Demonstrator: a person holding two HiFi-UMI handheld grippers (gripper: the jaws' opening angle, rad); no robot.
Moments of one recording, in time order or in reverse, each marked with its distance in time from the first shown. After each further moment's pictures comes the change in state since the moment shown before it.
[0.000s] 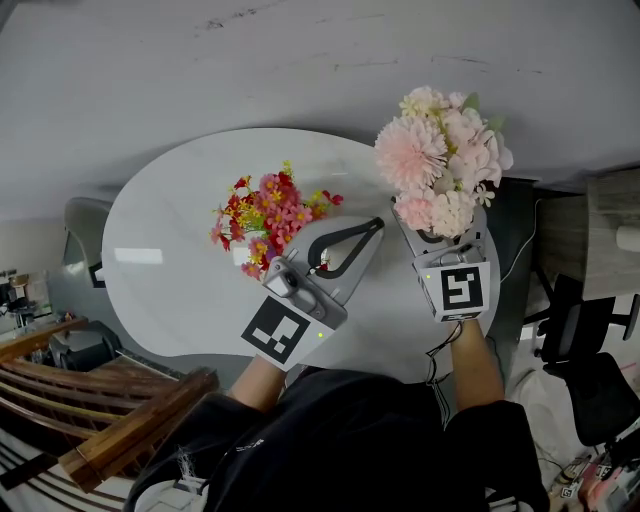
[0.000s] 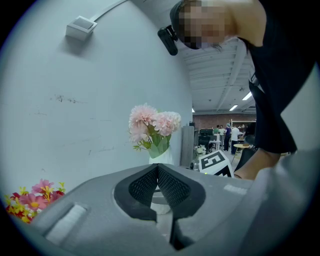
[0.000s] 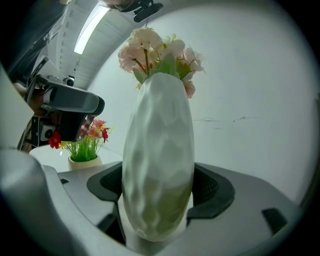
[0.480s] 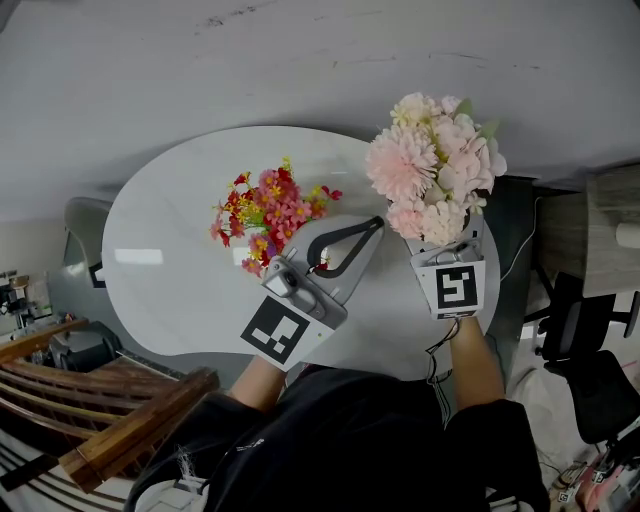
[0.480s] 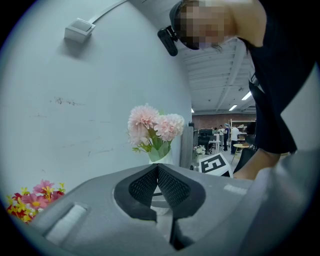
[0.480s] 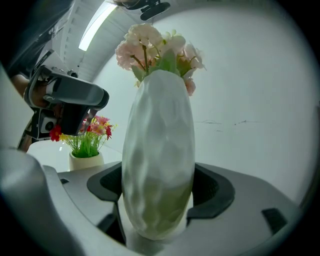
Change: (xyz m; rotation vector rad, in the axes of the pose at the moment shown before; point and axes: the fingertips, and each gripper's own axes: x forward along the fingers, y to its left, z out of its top) left arm 0.011 0.003 0.004 0.008 -0.001 0.002; right arm 0.008 -0.008 -0.002 -0.044 -0.004 0.003
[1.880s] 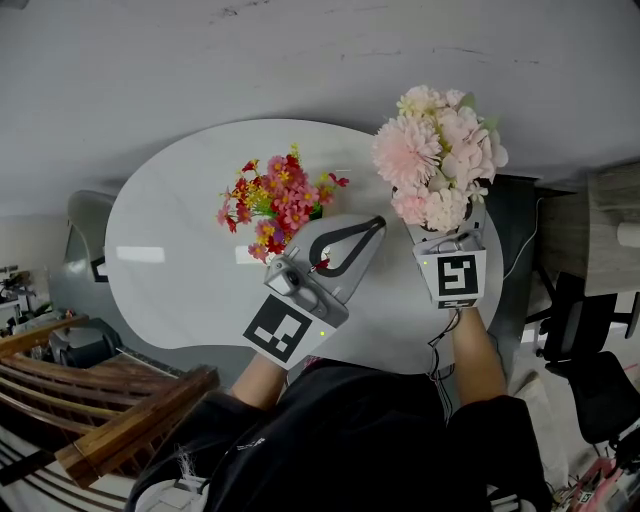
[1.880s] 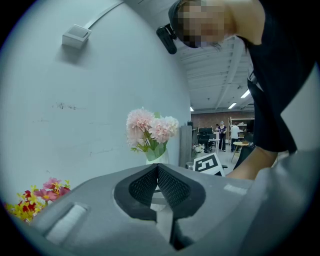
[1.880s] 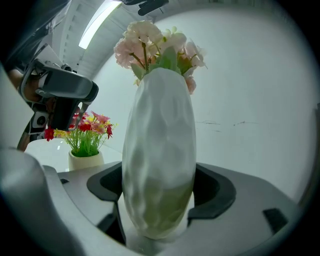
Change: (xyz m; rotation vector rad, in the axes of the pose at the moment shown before) left arm -0.009 -0.007 0.001 0.025 0.007 0.002; right arm 0.003 -0.003 -0.002 0.005 0.015 -0.025
